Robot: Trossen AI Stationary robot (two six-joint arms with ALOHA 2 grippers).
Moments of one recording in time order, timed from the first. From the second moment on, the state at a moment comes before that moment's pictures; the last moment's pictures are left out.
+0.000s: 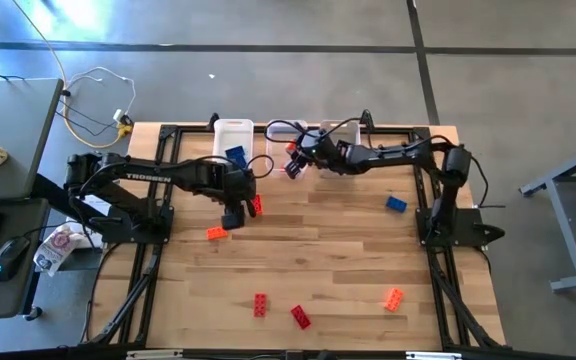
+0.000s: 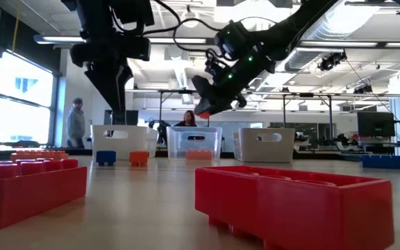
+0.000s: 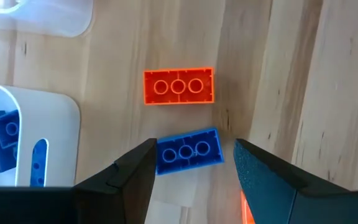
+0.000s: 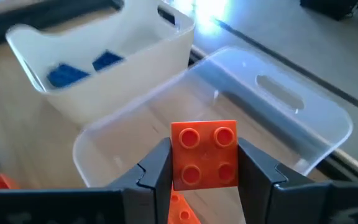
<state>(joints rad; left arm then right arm) 0.22 1.42 1.00 -0.84 -0.13 0.00 -0.35 1.86 1.16 0.14 0.28 0.18</state>
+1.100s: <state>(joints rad) 0.22 1.42 1.00 -0.84 -0.13 0.67 -0.38 1.91 1.16 0.05 0.13 0.25</state>
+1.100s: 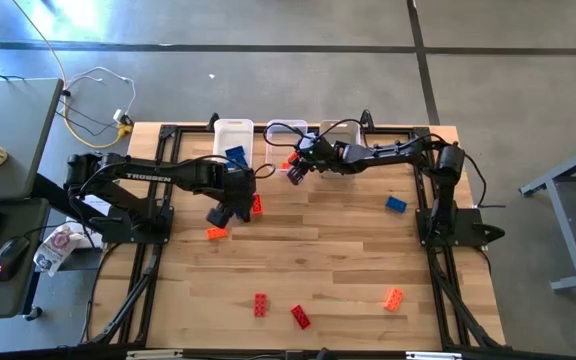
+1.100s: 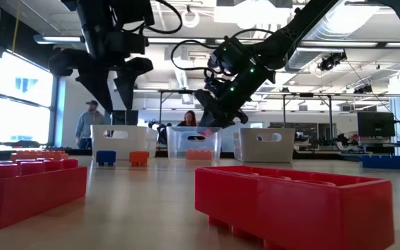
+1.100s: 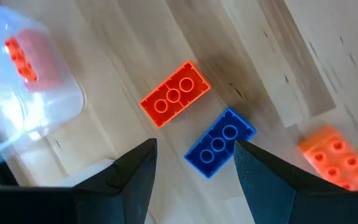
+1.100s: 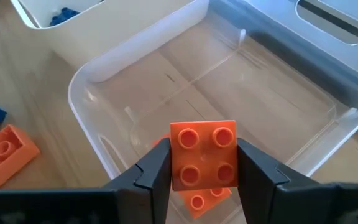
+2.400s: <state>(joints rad) 0.21 1.56 0.91 -0.78 -0.20 1.00 -0.37 1.79 1.16 -0.01 0.10 0.25</state>
